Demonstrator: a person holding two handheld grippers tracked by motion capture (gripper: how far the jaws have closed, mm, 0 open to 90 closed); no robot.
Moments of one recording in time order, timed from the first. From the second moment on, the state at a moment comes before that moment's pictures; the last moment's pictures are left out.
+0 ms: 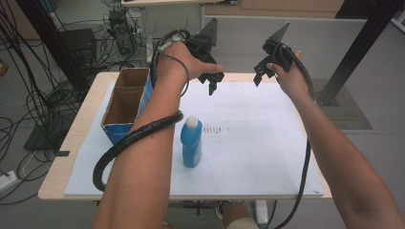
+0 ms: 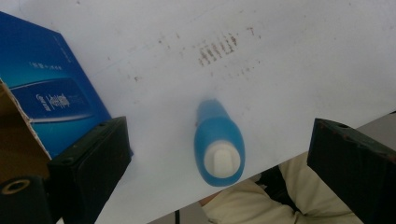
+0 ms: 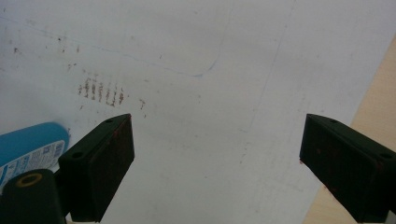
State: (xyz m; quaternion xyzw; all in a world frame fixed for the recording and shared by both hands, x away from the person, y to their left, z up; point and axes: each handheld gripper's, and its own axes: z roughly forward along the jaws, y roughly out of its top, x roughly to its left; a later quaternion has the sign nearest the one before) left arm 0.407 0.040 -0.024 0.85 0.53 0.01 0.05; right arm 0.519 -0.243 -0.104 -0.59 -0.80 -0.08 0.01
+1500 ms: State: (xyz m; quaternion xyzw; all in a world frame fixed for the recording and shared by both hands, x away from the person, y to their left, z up) left arm 0.376 0.050 -0.100 0.80 0.60 -0.01 0.04; right arm 0.493 -0.239 -0.106 -0.57 -0.81 -0.08 0.01
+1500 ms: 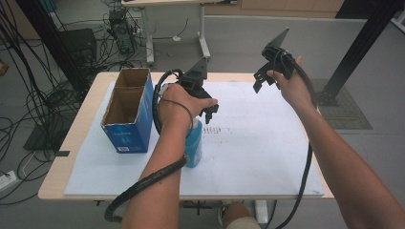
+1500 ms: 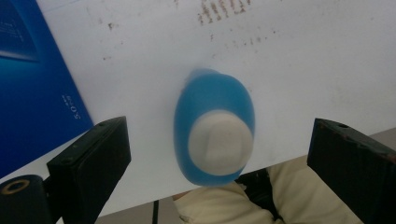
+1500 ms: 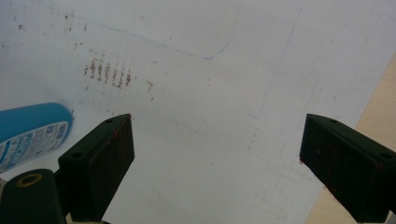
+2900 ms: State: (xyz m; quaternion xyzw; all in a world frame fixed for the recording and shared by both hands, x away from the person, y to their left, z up) left arm 0.380 0.044 -0.144 0.80 0.59 -0.03 0.01; right arm 0.504 -0.227 -0.120 -0.57 -0.82 -0.07 0.02
